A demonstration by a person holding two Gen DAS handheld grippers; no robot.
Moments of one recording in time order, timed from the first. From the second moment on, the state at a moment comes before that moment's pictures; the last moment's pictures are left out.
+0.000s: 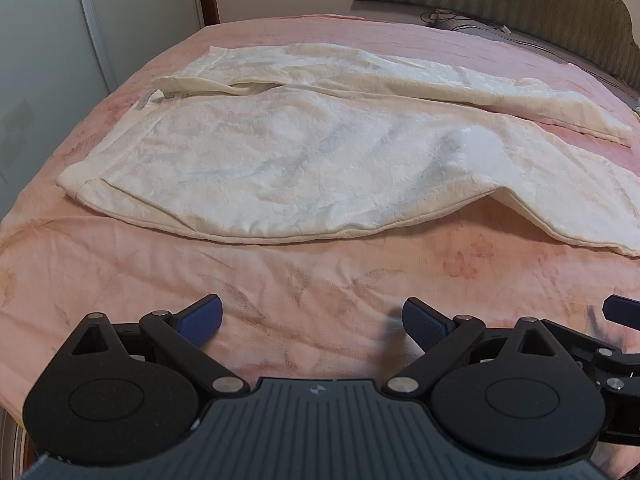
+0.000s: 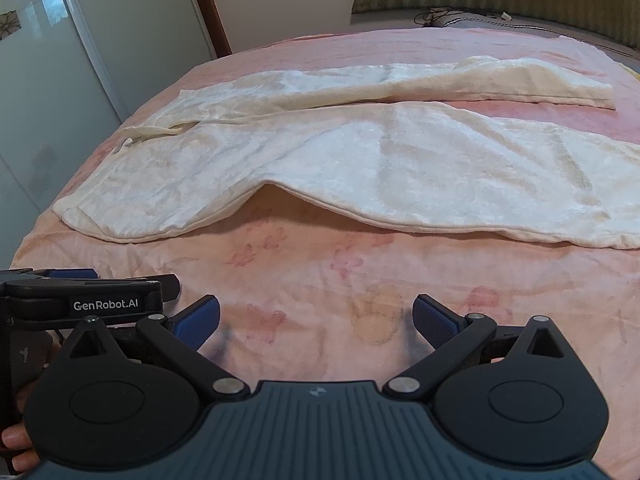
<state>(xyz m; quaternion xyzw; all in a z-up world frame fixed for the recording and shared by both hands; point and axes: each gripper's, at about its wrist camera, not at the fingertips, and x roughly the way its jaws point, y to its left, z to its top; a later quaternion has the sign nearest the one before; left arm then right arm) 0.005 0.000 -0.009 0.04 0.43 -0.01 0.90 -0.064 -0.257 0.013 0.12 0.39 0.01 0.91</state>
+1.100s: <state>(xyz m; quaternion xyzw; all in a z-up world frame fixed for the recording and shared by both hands) 0.162 0.084 0.038 0.05 0.39 0.05 0.92 0.300 -0.253 0.060 0.01 0.36 0.28 0.89</state>
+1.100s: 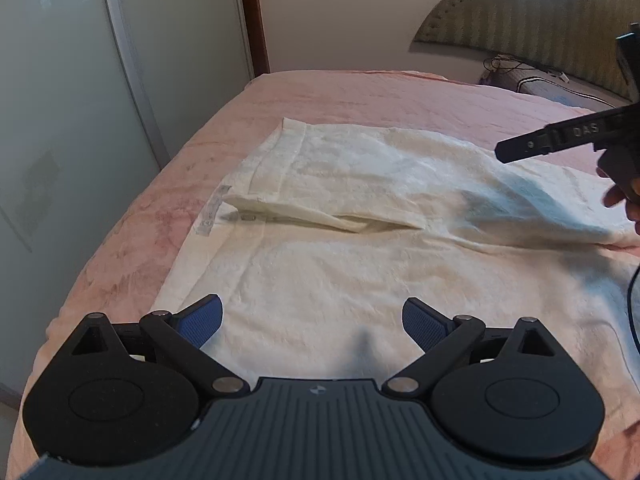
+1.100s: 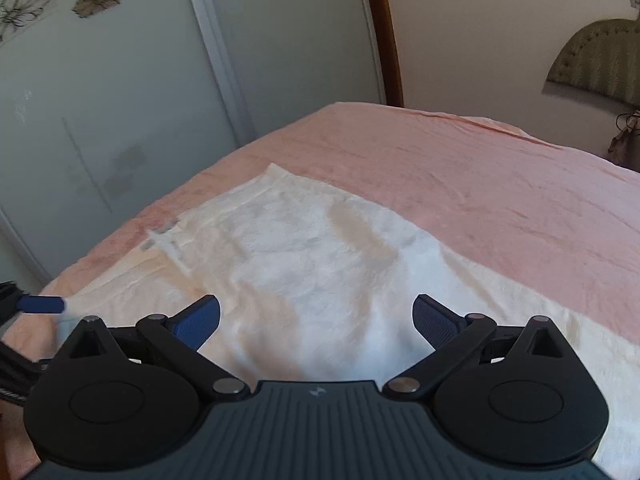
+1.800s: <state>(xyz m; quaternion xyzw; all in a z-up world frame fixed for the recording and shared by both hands) 0.321 0.123 0.051 -0.07 0.38 0.05 0.92 0.395 -0.195 0.020 -0.14 0.32 0.33 0.88</state>
